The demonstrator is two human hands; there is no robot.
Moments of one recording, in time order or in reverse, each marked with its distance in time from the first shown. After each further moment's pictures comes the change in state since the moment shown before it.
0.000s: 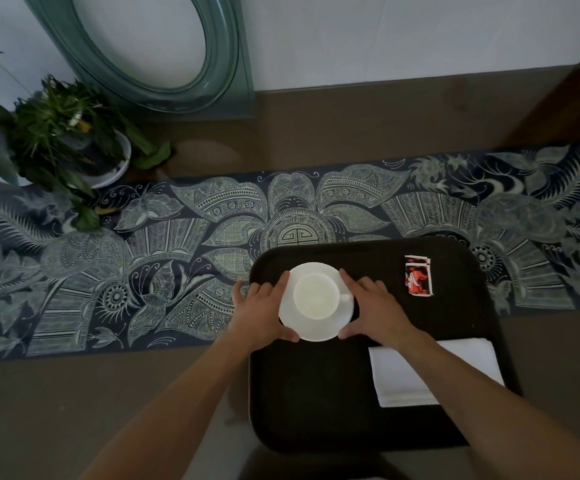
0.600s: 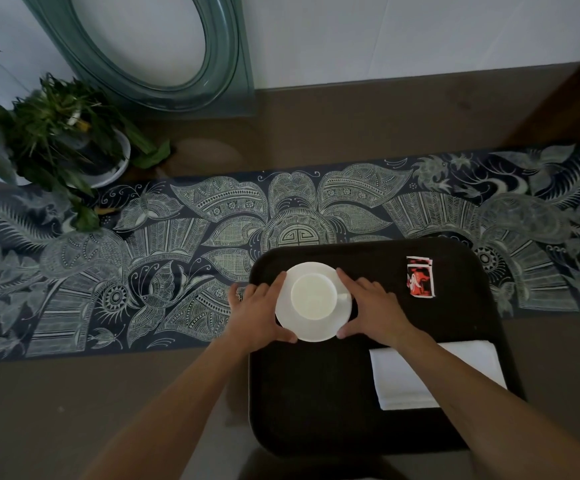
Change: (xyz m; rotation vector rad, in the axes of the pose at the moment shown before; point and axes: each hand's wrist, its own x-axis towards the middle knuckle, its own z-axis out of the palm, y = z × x) left_hand 0.001 -0.007 0.003 -0.065 0.020 -0.036; right_hand 0.004 -0.004 -0.003 -0.010 -0.011 -0.003
